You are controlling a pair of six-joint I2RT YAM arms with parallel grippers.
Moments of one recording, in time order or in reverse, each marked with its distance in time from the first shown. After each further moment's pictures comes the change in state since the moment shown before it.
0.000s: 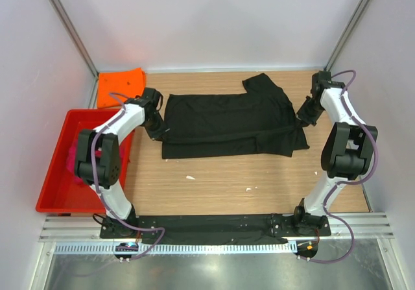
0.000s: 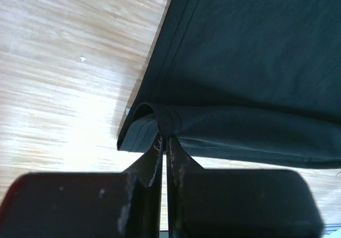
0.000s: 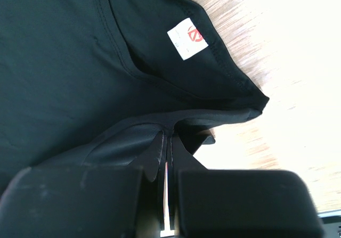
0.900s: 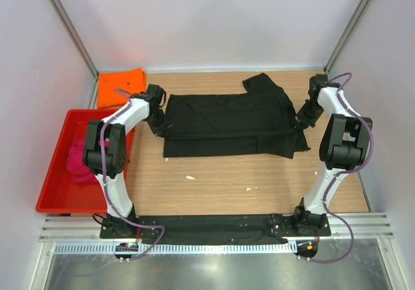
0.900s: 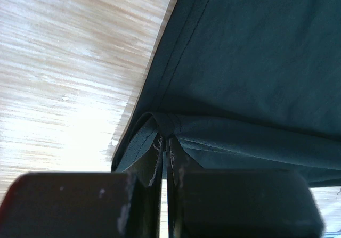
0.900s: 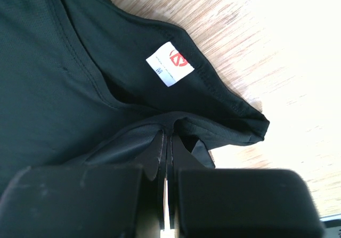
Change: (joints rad) left arm 0.001 0.145 0.116 -0.001 0.000 0.005; right arm -0.010 0.121 0.030 0.019 0.052 0.019
